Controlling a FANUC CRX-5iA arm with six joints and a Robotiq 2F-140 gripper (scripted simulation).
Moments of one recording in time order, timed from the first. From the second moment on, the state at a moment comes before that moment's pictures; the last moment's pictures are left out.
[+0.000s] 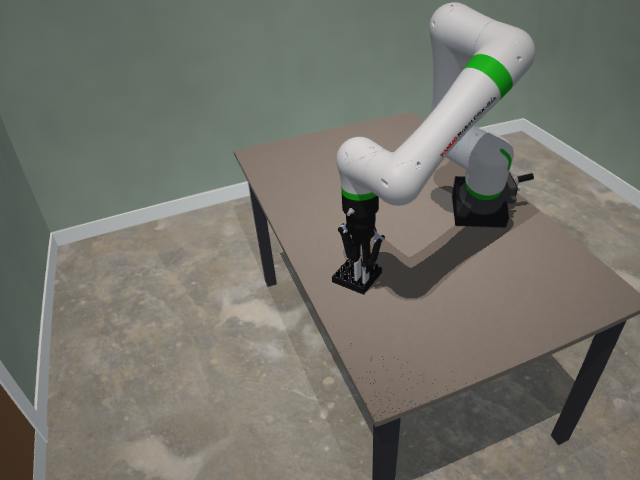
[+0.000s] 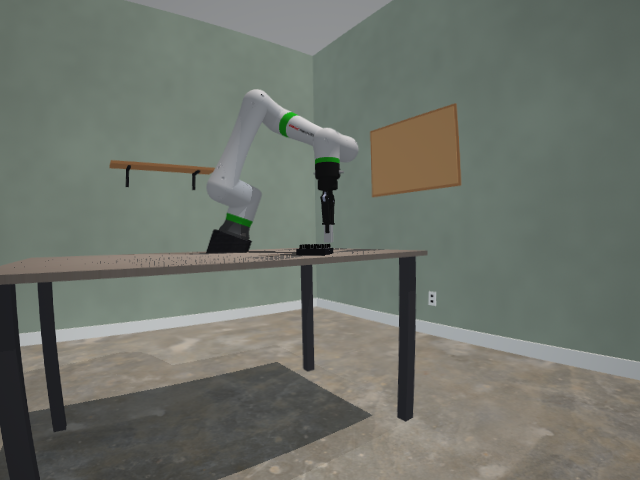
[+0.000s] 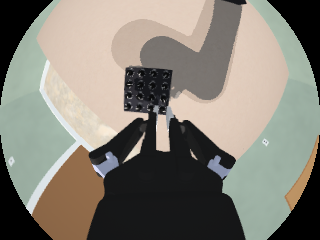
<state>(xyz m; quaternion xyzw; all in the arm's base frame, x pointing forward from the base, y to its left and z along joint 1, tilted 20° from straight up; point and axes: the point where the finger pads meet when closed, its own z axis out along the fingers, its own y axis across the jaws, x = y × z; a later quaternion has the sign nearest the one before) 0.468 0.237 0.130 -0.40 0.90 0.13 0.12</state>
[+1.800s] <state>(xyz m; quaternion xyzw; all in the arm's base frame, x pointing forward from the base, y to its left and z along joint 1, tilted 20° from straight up) 0.469 0.241 0.117 -0.40 0.90 0.13 0.12</state>
